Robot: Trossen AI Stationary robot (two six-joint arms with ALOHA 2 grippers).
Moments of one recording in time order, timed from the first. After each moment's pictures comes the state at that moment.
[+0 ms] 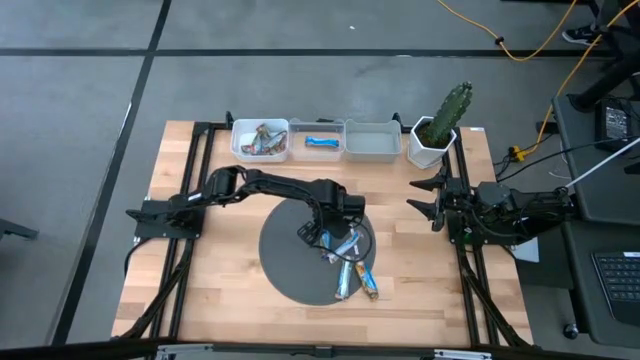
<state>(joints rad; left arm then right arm) 0.01 2.31 1.95 -1.17 0.05 0.73 0.14 0.01 0.17 -0.21 0.36 0.16</state>
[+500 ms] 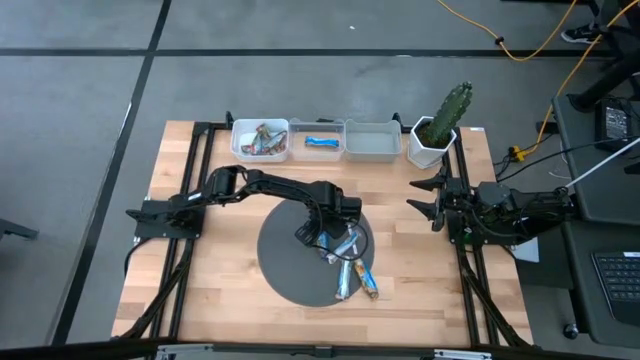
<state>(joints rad) 0.01 2.31 1.87 -1.13 0.04 0.67 0.14 0.01 0.17 -0.21 0.36 0.15</state>
